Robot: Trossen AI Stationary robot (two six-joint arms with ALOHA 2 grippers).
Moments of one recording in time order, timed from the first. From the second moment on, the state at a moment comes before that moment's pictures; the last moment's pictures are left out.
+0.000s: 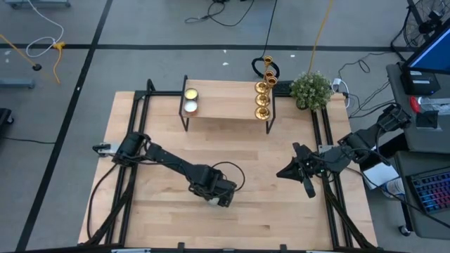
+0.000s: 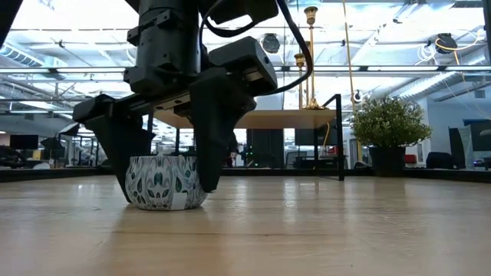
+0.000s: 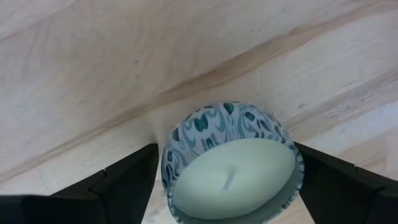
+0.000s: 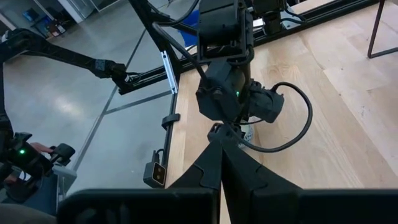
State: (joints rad) left arm -0.31 2.09 1.47 -0.73 0.19 -1.46; right arm 0.57 0.92 0.97 -0.44 0.32 0.62
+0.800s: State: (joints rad) left arm -0.26 2.10 1.69 -1.04 0.18 -1.34; right arm 0.57 0.92 0.97 -0.44 0.34 0.60
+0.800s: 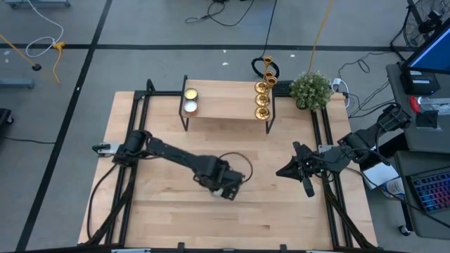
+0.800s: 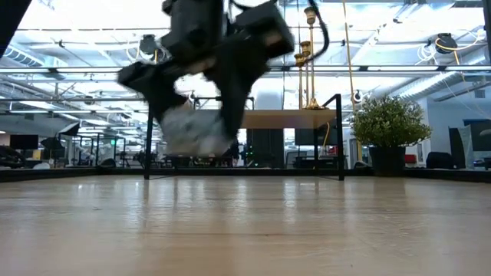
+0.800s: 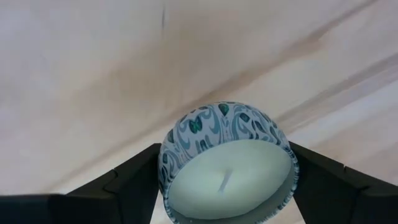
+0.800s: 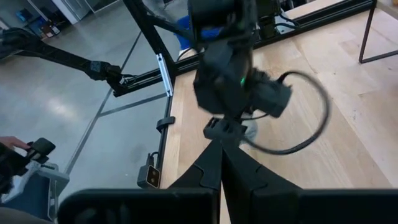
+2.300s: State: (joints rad) left arm 0.84 2.07 2.36 -1.57 0.07 -0.37; right arm 0.41 0.92 0.97 -0.31 0.53 0.60
